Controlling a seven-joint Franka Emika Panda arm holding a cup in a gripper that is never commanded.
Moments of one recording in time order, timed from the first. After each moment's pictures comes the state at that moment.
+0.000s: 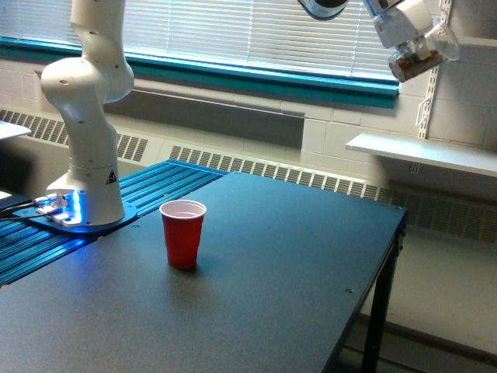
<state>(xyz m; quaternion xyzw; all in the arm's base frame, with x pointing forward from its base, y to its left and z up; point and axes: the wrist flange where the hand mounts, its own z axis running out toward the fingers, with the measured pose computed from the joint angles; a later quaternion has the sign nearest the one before) 0.617 0.222 0.539 -0.94 0.11 -0.30 0.11</state>
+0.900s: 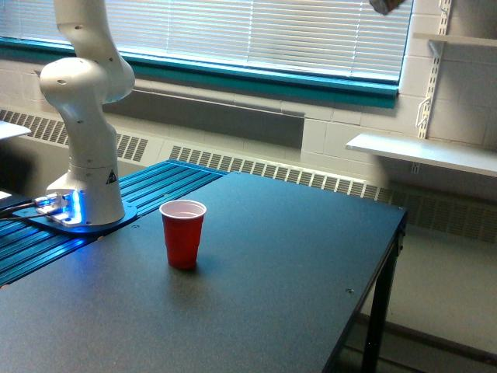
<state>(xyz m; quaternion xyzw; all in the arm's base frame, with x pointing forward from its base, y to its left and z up) 0.525 0.202 0.663 -0.90 0.09 -0.41 0.12</state>
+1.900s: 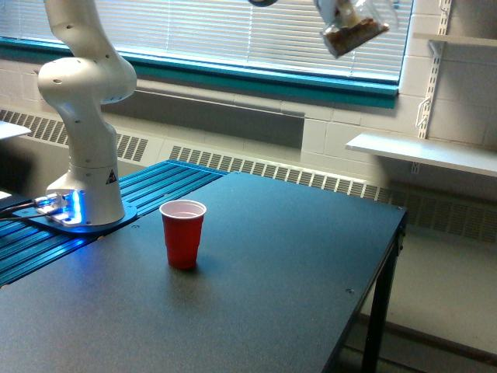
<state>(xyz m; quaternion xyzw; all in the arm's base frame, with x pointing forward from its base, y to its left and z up) 0.498 0.074 0.575 -0.91 0.18 -0.37 0.05</state>
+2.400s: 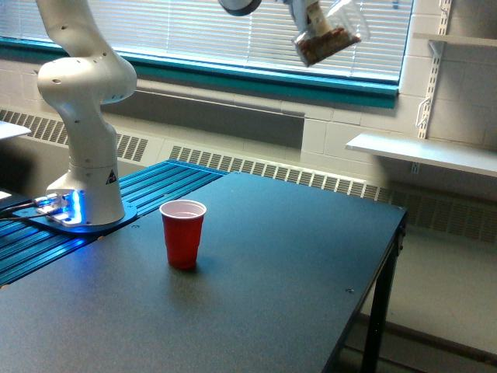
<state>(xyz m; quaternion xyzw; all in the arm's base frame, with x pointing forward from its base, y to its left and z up) 0.459 0.054 0.550 -0.91 0.18 -0.36 0.01</state>
